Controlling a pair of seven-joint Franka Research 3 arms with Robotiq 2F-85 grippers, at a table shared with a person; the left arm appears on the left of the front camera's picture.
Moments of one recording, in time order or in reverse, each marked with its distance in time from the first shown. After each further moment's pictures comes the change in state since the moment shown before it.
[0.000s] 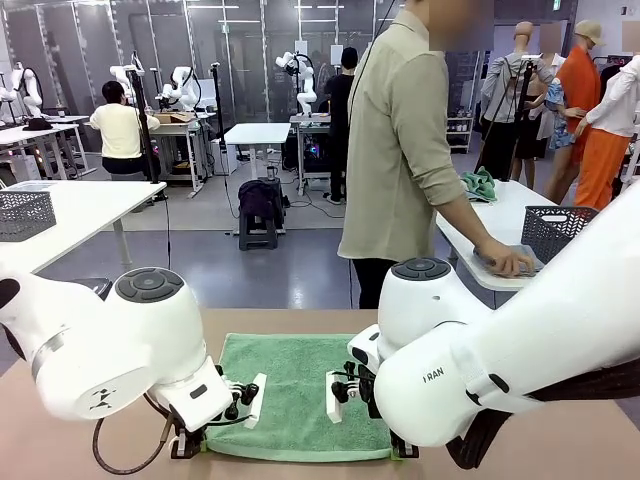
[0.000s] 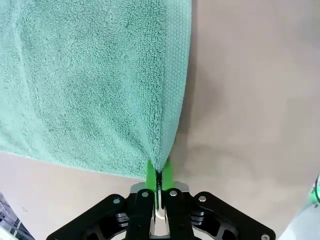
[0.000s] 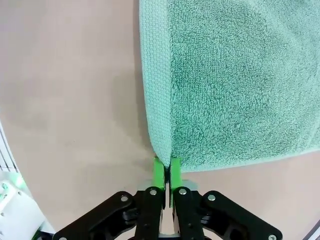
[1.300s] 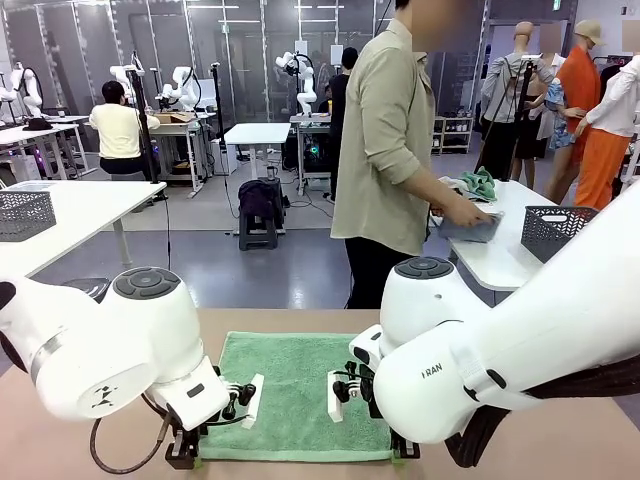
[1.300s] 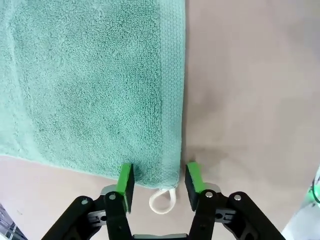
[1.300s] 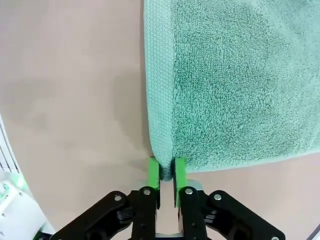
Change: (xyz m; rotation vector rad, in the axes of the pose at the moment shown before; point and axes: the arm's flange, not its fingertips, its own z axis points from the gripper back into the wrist) left arm -0.004 0.001 -0.004 -0.031 -0.011 0.005; right arm -0.002 -0.001 -0.001 0.010 -0.012 -0.004
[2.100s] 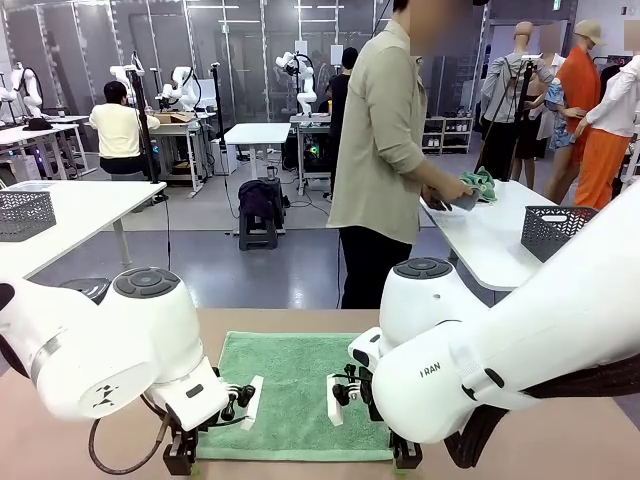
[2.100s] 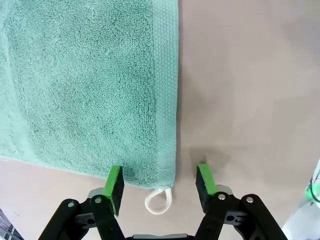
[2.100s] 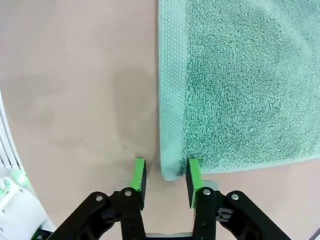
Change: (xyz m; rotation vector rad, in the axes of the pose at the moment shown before) left arm -0.001 -0.001 -0.001 -0.017 0.000 -0.005; right arm 0.000 0.002 -0.001 0.019 0.002 0.021
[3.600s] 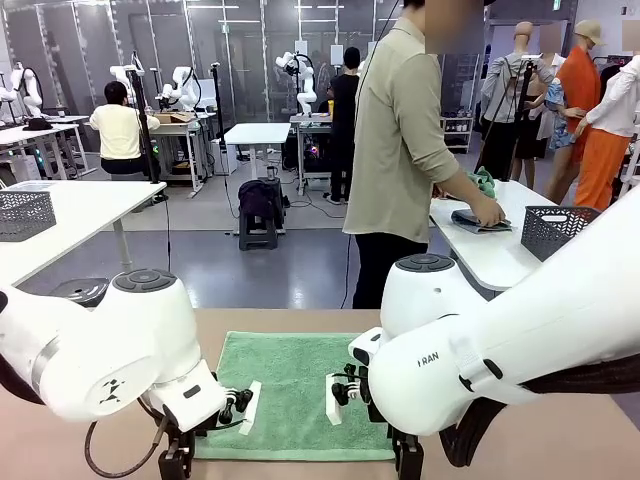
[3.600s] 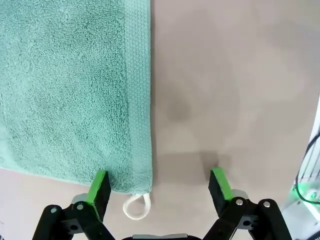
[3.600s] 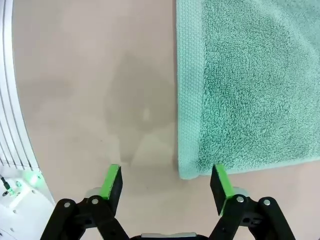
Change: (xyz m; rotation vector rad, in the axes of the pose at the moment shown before) left arm -0.002 -0.005 -0.004 -0.089 -0.027 0.015; right arm 0.001 0.007 0.006 0.048 -0.017 -0.020
